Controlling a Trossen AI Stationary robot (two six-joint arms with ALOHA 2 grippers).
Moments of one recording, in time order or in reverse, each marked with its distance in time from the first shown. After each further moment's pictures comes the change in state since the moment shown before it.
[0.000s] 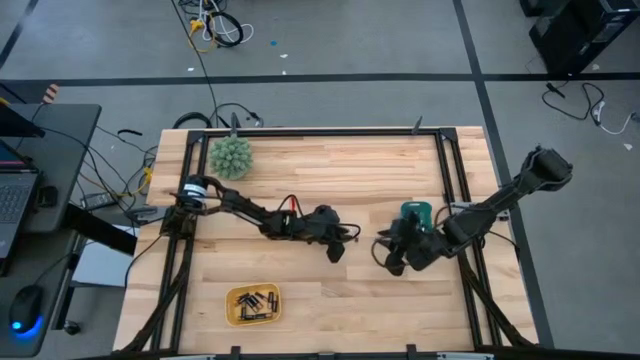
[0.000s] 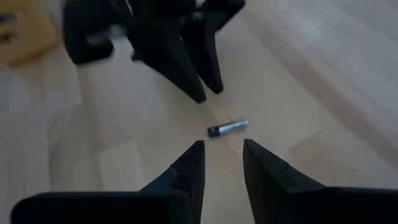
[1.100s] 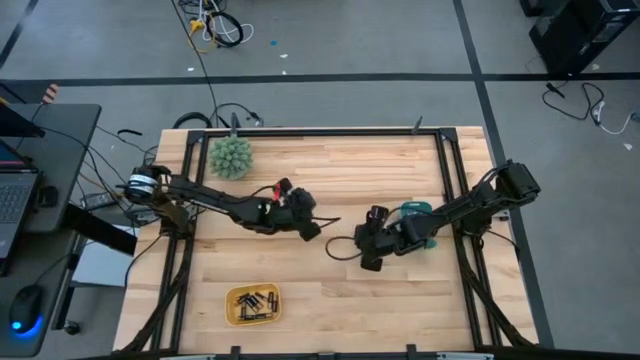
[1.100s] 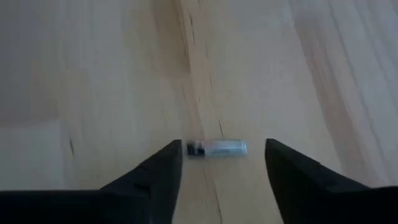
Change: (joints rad) left arm -0.024 -0.397 -0.009 -0.756 -0.489 0.210; right arm -0.226 0.413 0.273 -0.105 -0.196 -0.433
